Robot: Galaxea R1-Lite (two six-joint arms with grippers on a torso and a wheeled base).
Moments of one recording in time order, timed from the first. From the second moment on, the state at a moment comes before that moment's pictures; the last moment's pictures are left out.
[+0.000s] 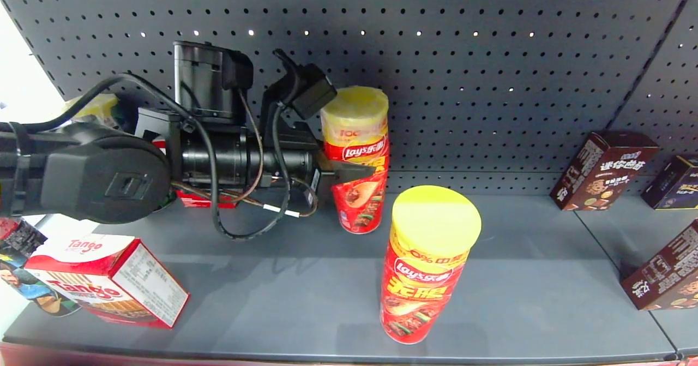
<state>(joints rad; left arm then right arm) -0.49 1.79 -1.30 -0.20 -0.57 0.33 0.10 0.09 0.00 0.00 -0.03 -0.01</state>
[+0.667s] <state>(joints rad) -0.50 1.91 -1.38 -0.20 -0.57 0.33 0.10 0.09 0.00 0.00 -0.03 -0.01</state>
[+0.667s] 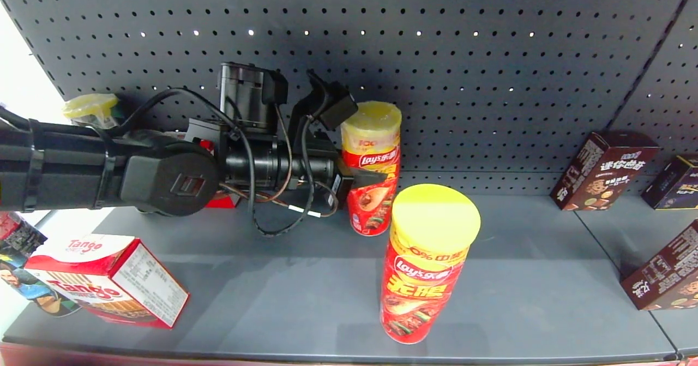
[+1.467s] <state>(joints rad) -0.52 1.96 -1.41 -0.21 -0.56 0.35 0.10 0.09 0.00 0.00 -0.03 -0.01</state>
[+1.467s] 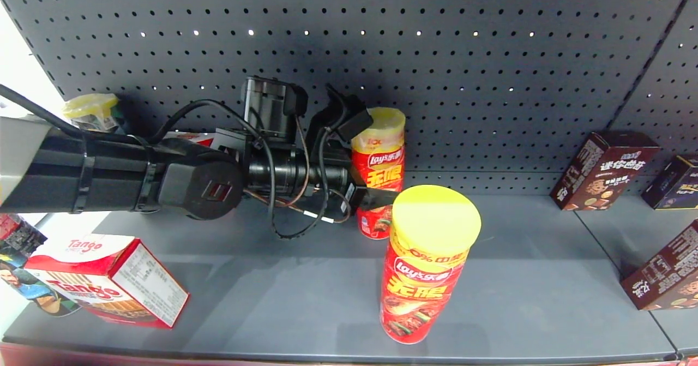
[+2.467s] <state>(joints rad) -0.50 1.77 -1.10 -0.34 -0.26 0.34 0.10 0.09 0.00 0.00 -0.03 -0.01</state>
